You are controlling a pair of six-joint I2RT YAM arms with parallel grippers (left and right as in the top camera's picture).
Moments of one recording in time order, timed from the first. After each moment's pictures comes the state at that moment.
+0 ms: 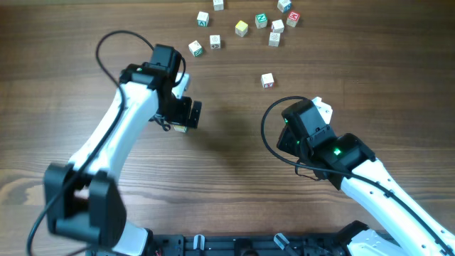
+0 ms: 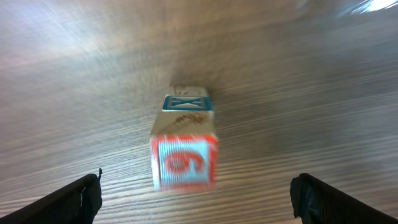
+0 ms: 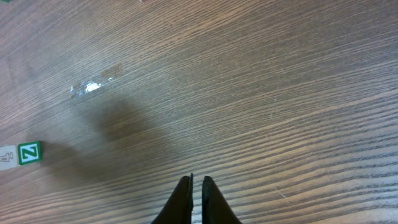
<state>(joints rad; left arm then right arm) -0.24 1.69 1.32 -1.06 0.04 -0.05 0.57 1.21 0.90 -0.79 0.16 0.91</state>
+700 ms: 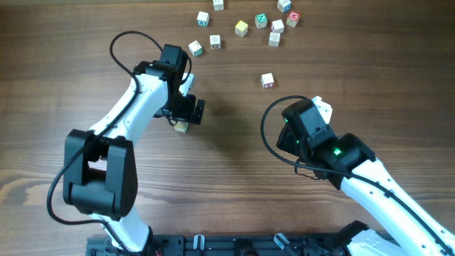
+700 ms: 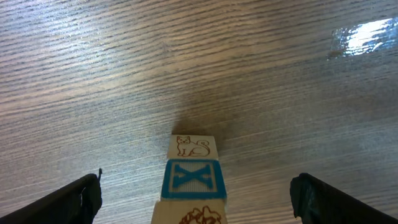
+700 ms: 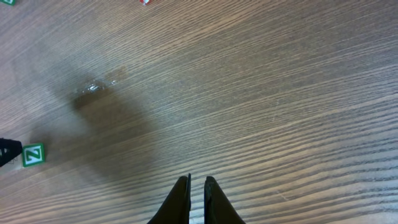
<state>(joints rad) -0.24 1.87 1.33 -0.94 0.02 -0.04 0.57 1.21 0.90 -0.78 0.16 0.91</state>
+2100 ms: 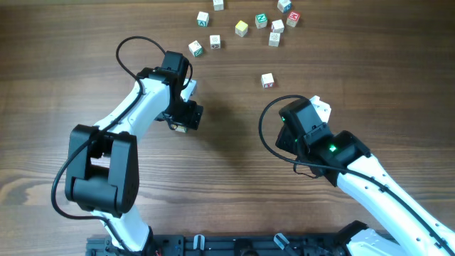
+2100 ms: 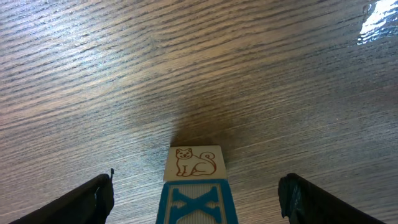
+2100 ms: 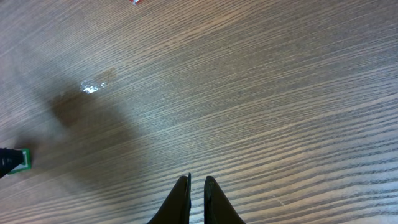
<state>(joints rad) -0.24 1.89 1.27 -0.87 0.01 0.03 0.57 1.24 0.90 -0.77 0.18 0.91</state>
